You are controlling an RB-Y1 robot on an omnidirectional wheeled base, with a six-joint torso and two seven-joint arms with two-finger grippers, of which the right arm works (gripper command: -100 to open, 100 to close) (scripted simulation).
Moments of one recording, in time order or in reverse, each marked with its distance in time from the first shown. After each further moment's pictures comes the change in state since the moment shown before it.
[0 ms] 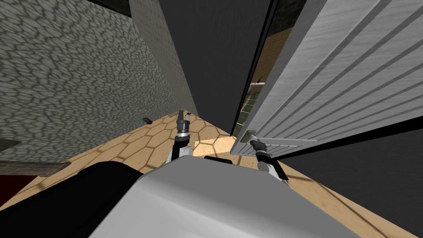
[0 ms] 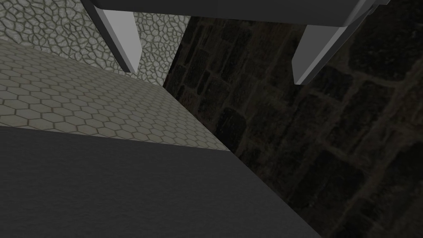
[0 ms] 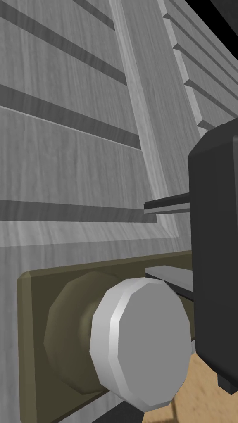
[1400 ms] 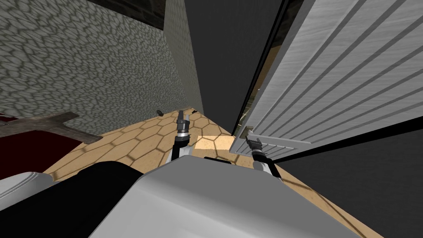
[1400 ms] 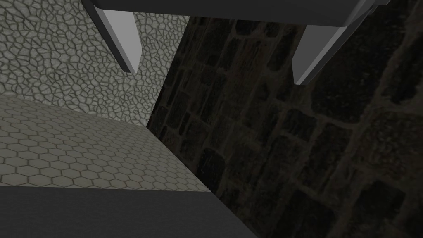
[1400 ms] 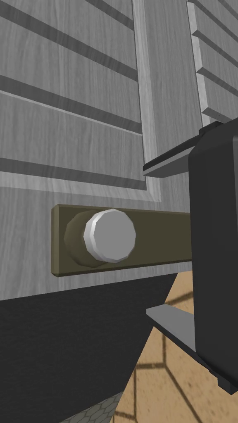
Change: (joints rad) arm -0.033 -0.004 0.092 0.032 0.037 -0.092 -0.049
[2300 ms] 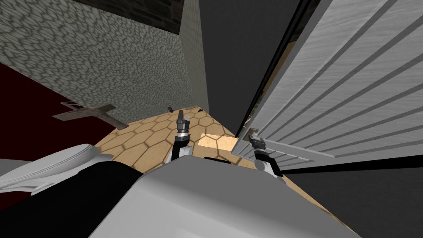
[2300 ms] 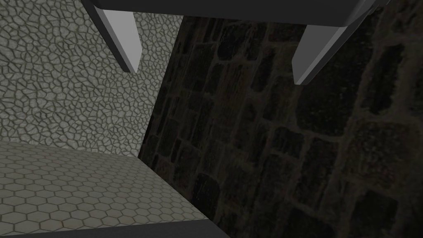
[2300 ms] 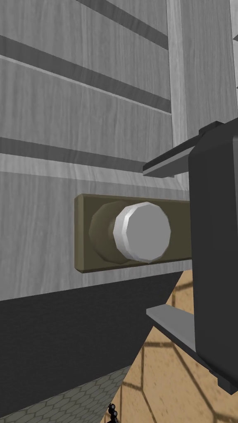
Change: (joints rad) arm -0.037 -0.029 -0.020 0.056 -0.005 -0.056 -0.060
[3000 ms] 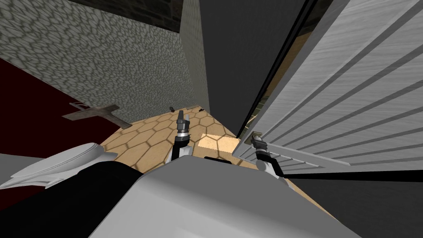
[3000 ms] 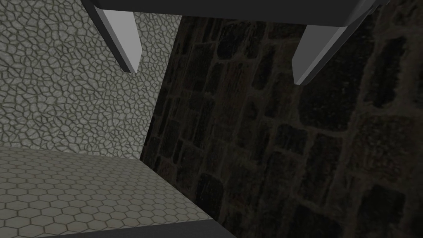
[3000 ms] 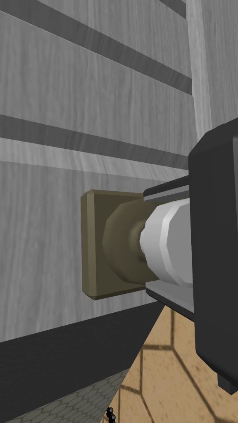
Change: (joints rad) arm -0.002 -0.007 -0.017 0.018 -0.005 -0.002 -0.009
